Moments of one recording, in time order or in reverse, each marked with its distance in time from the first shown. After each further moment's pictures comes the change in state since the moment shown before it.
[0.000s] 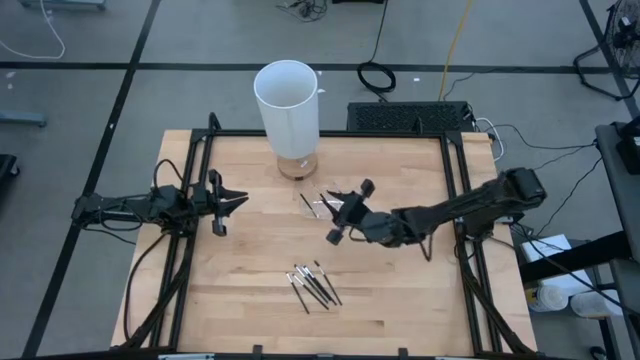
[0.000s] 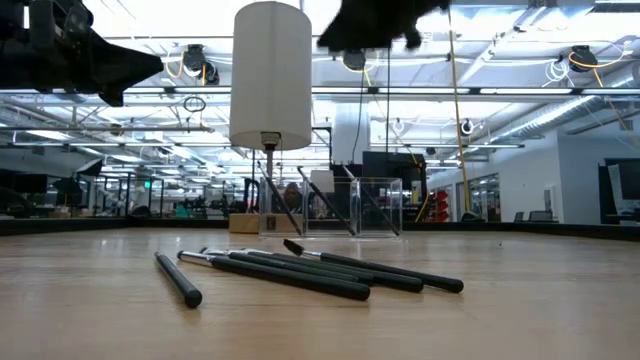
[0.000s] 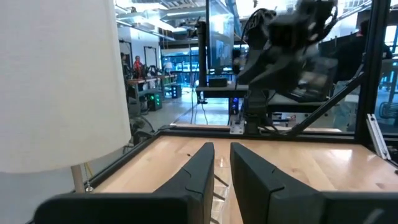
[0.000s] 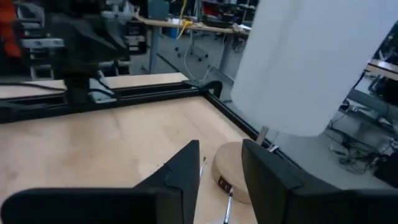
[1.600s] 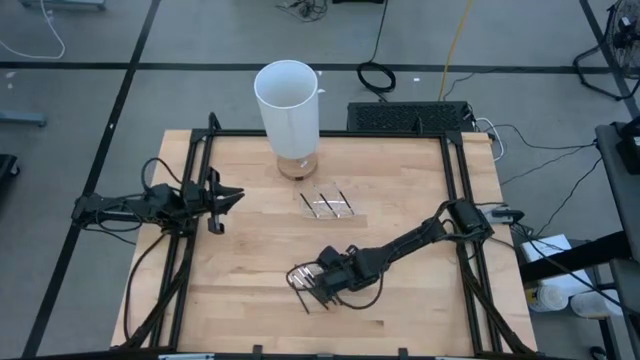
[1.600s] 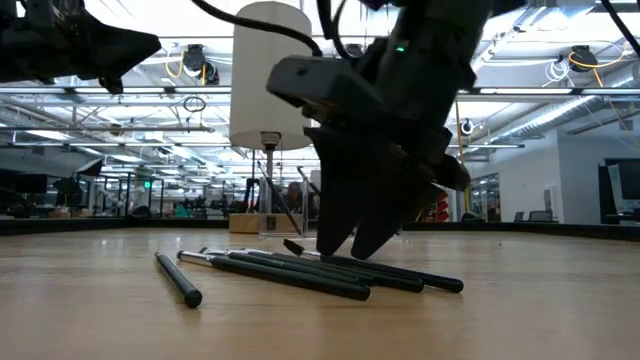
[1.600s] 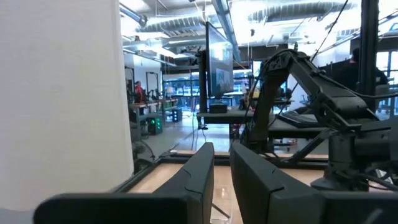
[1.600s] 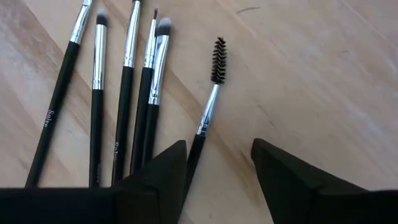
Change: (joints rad) left arm 0.000 0.000 0.000 0.121 0.008 0.037; right arm 0.116 0.547 0.384 -0.766 -0.641 1.057
